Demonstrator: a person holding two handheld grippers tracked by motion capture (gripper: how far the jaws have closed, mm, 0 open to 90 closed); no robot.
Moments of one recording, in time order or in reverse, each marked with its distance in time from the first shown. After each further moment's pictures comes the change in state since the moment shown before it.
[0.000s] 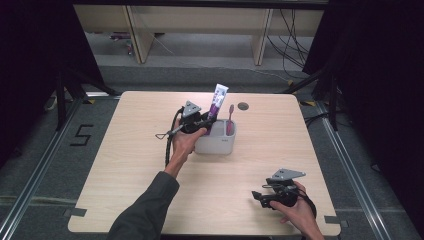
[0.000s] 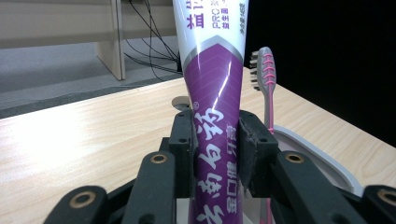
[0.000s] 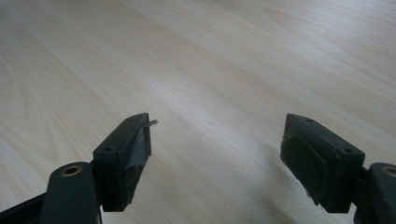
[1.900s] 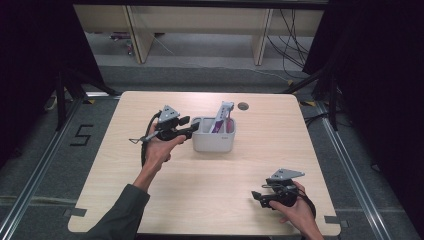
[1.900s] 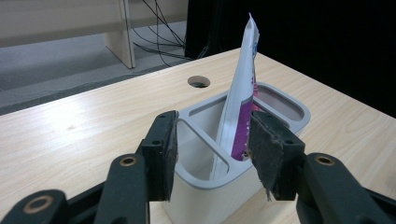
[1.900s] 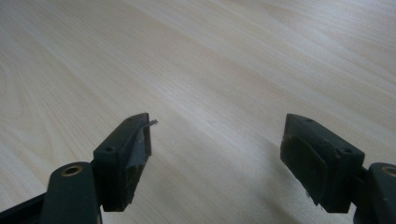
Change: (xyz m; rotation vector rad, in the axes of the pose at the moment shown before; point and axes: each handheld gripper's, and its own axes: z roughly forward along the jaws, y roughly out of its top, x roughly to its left) left arm 0.011 0.009 -0.080 0.063 0.022 0.054; right arm 0.000 0.001 0.000 0.027 0.002 0.000
